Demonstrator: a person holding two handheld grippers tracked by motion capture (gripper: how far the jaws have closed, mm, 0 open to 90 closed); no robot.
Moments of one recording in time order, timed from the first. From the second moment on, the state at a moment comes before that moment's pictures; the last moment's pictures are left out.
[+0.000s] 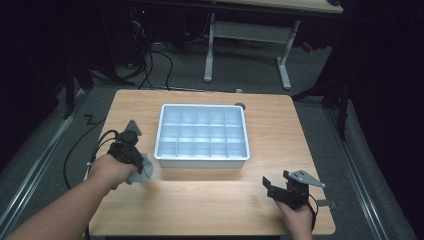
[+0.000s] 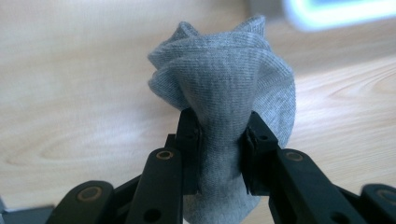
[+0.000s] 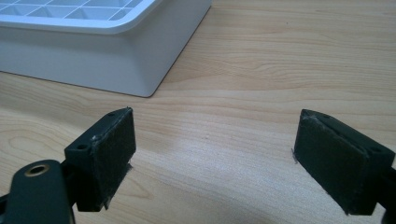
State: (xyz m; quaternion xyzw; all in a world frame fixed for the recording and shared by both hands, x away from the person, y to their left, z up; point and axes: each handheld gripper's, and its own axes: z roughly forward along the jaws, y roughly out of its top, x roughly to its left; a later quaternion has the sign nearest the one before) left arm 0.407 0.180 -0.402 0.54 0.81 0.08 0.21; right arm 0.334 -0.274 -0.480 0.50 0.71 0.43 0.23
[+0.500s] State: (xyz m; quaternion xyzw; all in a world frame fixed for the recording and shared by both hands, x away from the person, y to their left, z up) left arm 0.454 0.135 -0.359 0.56 0.80 0.10 0.22; right arm 0.335 -0.279 -0.480 0.51 0.71 0.43 0.23
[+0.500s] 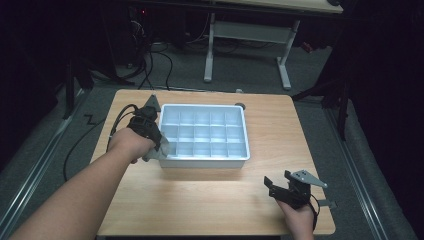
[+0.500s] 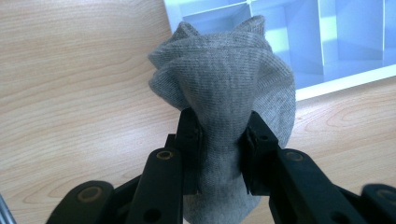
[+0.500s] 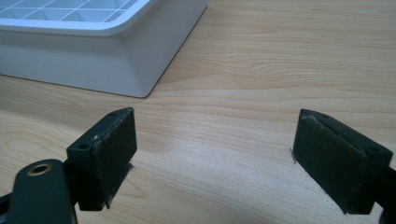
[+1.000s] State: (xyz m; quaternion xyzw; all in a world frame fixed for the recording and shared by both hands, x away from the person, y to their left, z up) left arm 0.474 0.113 -0.373 0.57 0.79 0.09 0.21; right arm 0.335 -0.279 -0.481 0.51 0.71 0.43 0.23
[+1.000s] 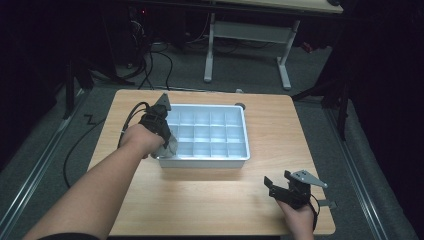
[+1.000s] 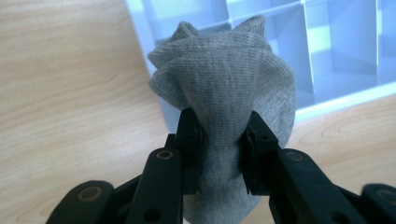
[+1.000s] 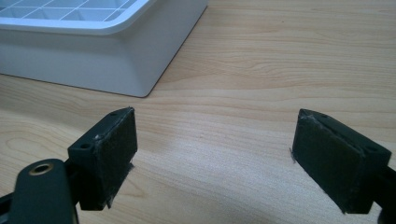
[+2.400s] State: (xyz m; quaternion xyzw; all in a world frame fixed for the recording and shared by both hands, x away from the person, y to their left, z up) left arm 0.507 0.092 -0.458 0.60 0.78 0.11 0.12; right arm 0.337 -0.276 -0.481 0.50 0.72 0.43 0.22
